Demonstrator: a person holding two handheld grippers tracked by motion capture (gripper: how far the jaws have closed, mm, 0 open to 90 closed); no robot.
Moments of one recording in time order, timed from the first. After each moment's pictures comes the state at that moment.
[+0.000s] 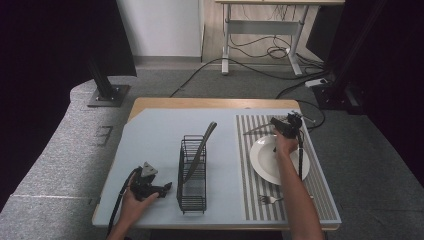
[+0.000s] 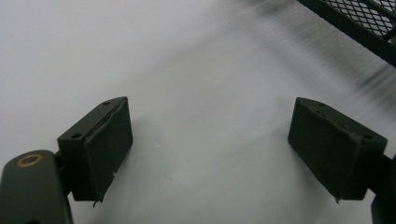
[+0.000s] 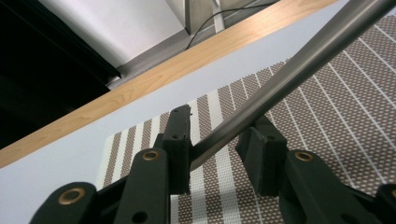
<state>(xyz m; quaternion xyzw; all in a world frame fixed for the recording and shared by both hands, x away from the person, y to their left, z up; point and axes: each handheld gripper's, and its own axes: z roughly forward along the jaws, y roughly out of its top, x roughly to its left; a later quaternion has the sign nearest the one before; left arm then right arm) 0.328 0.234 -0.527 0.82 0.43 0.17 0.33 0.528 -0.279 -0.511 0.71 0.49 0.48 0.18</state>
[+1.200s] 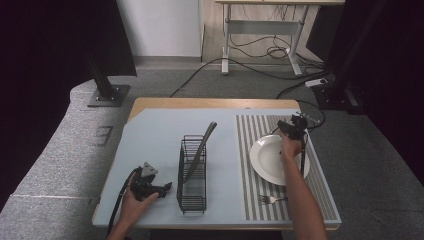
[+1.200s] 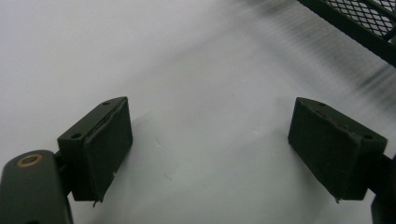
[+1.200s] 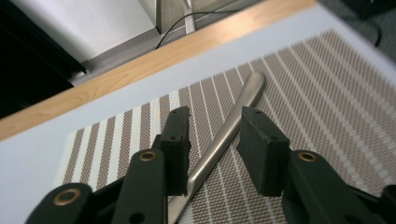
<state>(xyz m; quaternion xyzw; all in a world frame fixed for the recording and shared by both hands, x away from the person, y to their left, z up) 0.328 0.234 -0.527 0.82 0.43 0.17 0.33 0.514 -0.291 -0.499 0.72 0.51 0.42 0.23</state>
